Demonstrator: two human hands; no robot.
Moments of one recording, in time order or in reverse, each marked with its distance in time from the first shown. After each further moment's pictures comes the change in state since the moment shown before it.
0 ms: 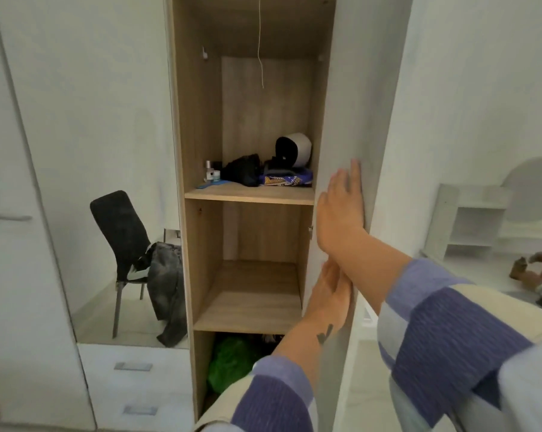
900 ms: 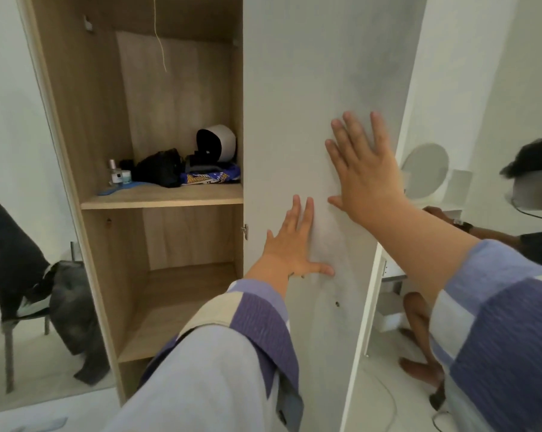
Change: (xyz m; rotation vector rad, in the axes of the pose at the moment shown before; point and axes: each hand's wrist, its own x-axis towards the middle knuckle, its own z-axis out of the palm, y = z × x) left_hand 0.115 0.047 0.009 0.820 -0.232 0.402; right_hand 0.008 0.113 0.077 -0.251 0.107 0.194
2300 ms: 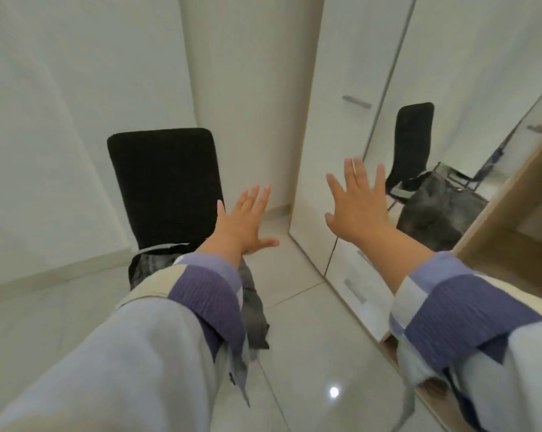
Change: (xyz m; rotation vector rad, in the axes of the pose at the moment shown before) left_hand -0.619 -0.139 -0.085 0.371 0.118 -1.494; right_hand -0.181 -0.307 -0.418 1.159 0.480 -1.051
